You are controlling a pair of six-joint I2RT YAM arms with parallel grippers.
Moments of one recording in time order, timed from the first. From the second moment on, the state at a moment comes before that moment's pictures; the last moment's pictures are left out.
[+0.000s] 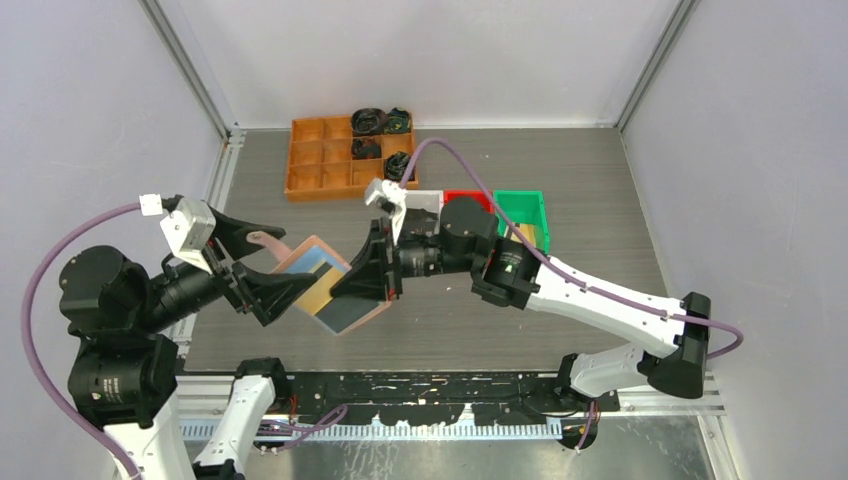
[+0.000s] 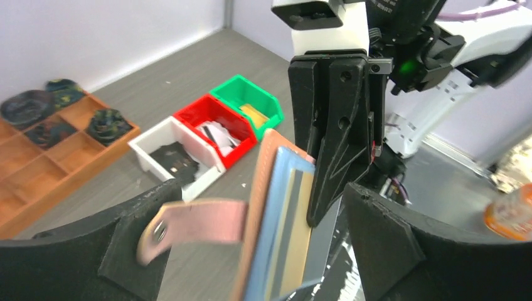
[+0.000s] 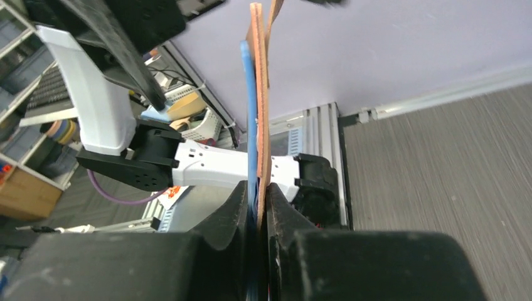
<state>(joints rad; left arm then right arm) 0.08 0.66 1.51 -0.89 1.05 -0.13 1.16 1.32 1.30 0.10 -0.53 0.45</state>
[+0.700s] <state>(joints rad) 0.08 0.71 1.44 -1.19 1.15 0.09 1.03 1.36 1.48 -0.33 -0.79 0.43</state>
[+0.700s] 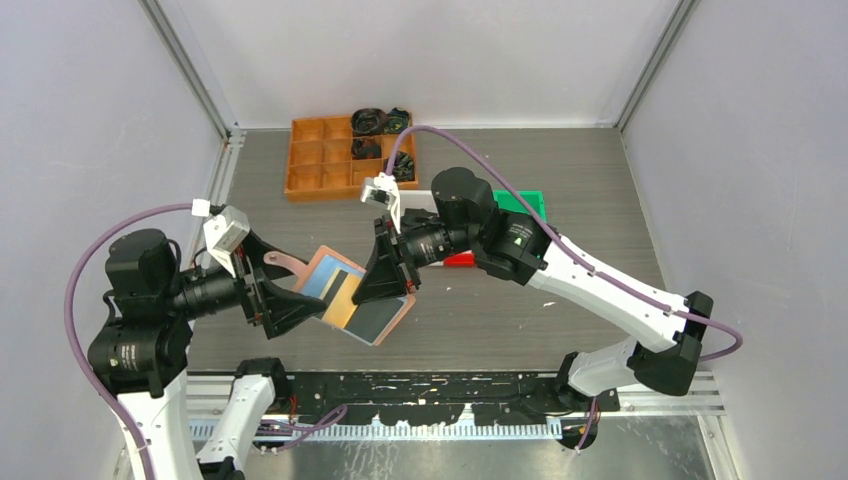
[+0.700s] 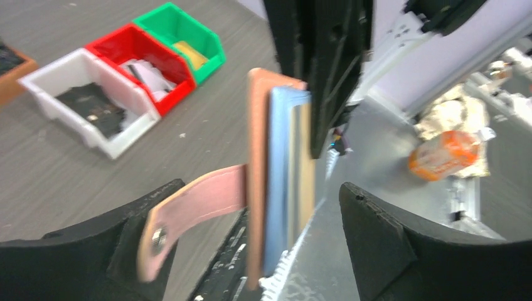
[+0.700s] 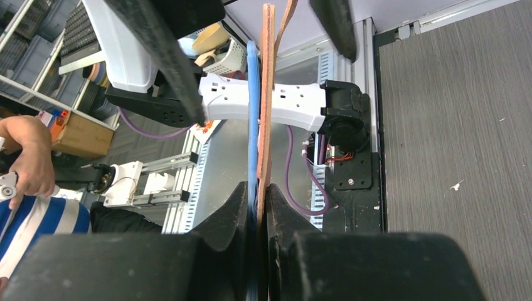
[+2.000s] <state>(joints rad) 0.08 0.60 1.19 -0.78 1.01 -0.45 0.88 1.19 1.26 -0.01 -0.56 0.59</state>
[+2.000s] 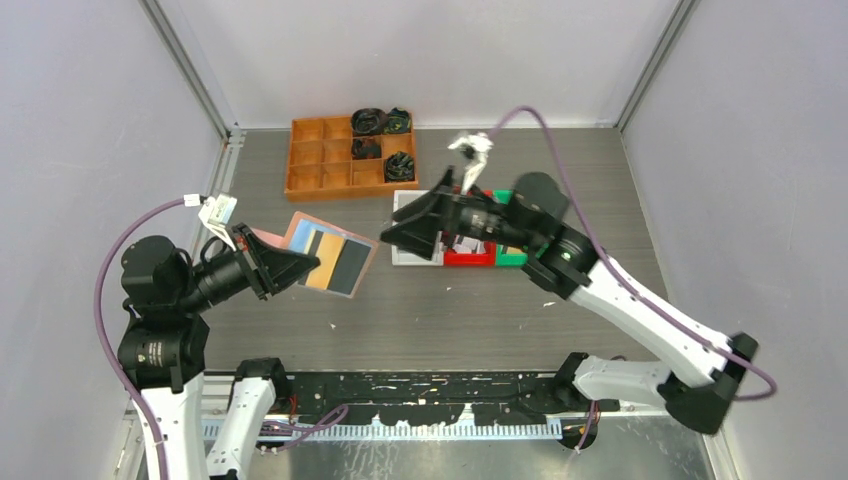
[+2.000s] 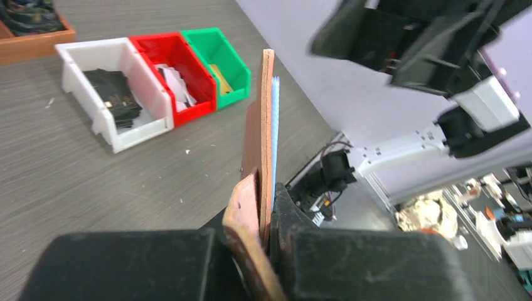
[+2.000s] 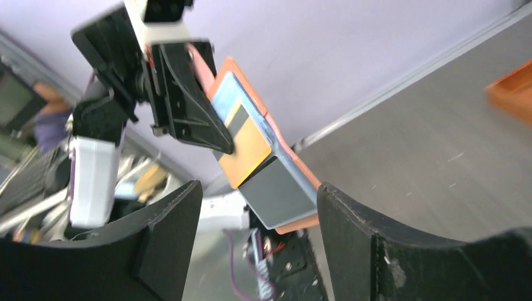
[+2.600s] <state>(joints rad) 0.08 0.62 1.16 -0.68 0.92 -0.65 0.90 1.33 1.06 0.54 -0.51 1.13</state>
